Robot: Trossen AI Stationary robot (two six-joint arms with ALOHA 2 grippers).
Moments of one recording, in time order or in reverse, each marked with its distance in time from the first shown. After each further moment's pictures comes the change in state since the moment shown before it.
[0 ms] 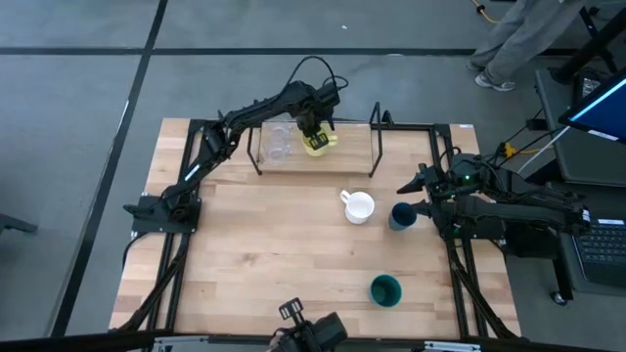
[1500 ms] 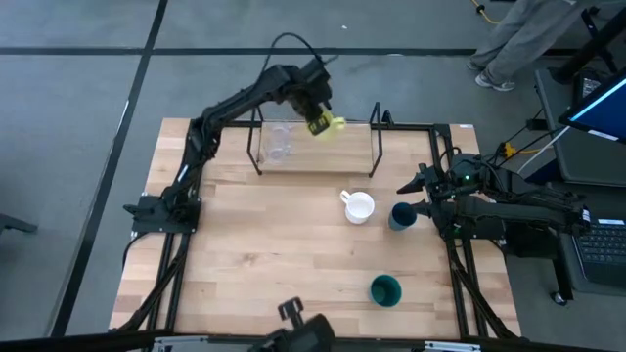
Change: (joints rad) left arm 0.019 -0.178 0.002 0.100 0.156 0.046; right arm 0.000 0.000 0.000 0.001 0.000 0.002
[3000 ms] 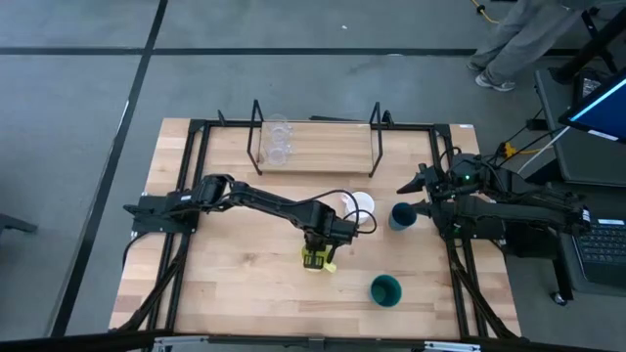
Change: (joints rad) left arm -0.736 0.071 -0.421 0.117 0.004 -0.180; right arm 0.000 0.000 0.000 0.000 0.000 0.002
